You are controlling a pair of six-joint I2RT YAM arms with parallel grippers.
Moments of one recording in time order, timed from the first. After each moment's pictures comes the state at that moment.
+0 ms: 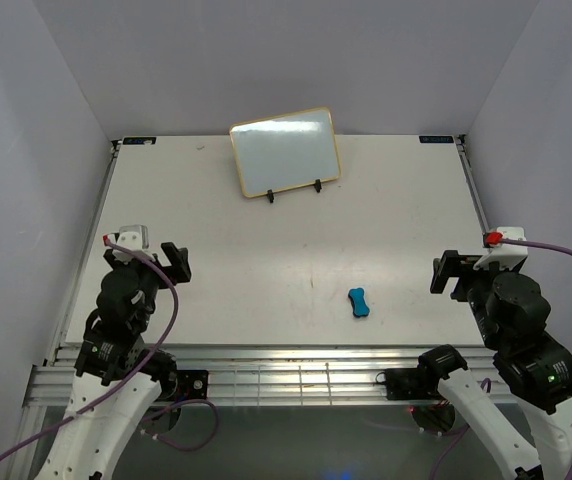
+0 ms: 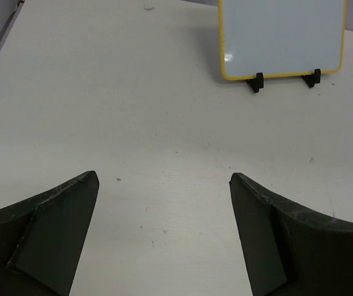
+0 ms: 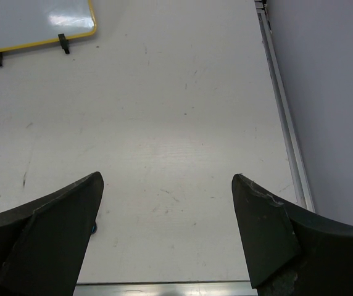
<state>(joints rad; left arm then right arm) -0.30 0.36 0.62 -0.47 -0.27 -0.21 0.43 0.36 0.96 -0.89 0.40 0.10</state>
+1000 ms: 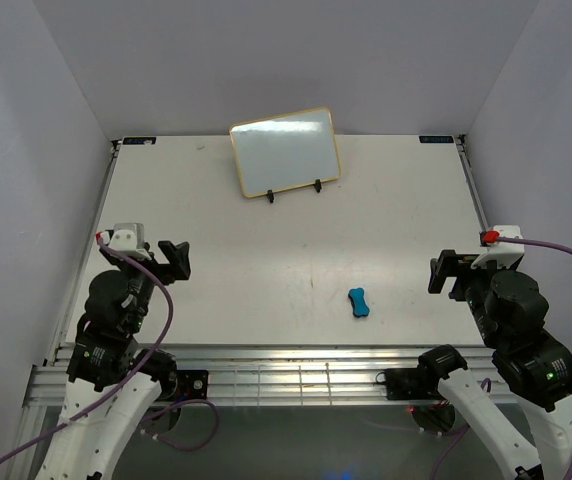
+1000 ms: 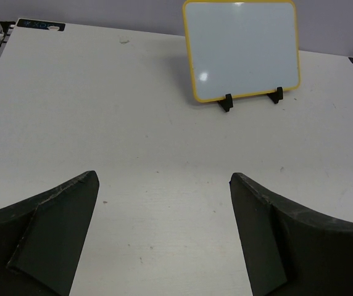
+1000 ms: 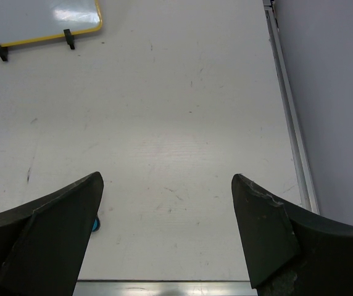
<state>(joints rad) -0.31 0.35 0.69 -0.44 -0.20 -0.18 0.43 0.37 0.96 -0.89 0.38 0.10</state>
